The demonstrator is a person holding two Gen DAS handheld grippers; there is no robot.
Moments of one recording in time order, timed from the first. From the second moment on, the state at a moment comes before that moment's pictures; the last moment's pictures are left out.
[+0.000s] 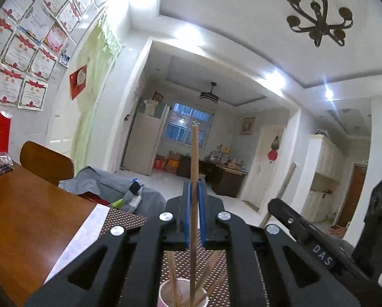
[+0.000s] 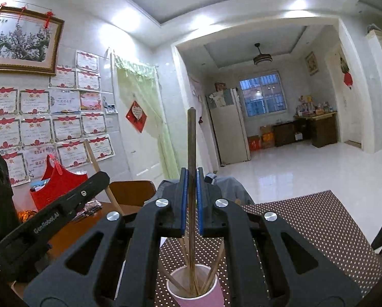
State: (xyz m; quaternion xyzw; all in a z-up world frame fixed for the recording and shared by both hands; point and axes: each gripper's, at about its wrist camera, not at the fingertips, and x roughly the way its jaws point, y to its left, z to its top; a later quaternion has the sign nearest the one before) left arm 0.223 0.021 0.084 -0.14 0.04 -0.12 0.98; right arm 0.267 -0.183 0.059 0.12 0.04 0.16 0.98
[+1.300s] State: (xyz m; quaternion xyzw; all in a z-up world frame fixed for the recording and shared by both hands) left arm 0.249 0.006 0.065 -0.08 0.15 -0.07 0.98; right arm 0.286 -0.169 0.042 0.11 0.11 0.16 0.98
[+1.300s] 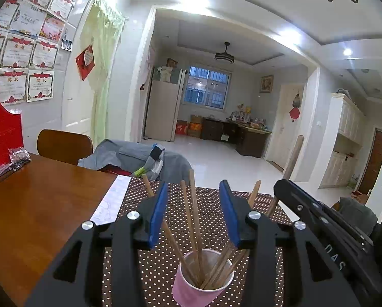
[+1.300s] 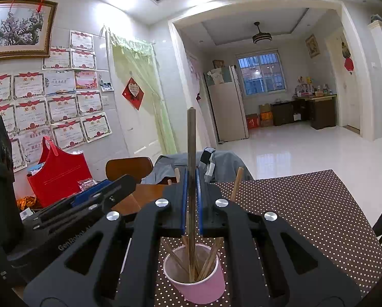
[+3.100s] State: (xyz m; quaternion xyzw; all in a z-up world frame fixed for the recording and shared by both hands) left arm 0.173 -0.001 -0.020 0.04 0.32 -0.08 0.94; right arm 0.214 -0.177 -0.061 0.06 0.30 0.11 0.95
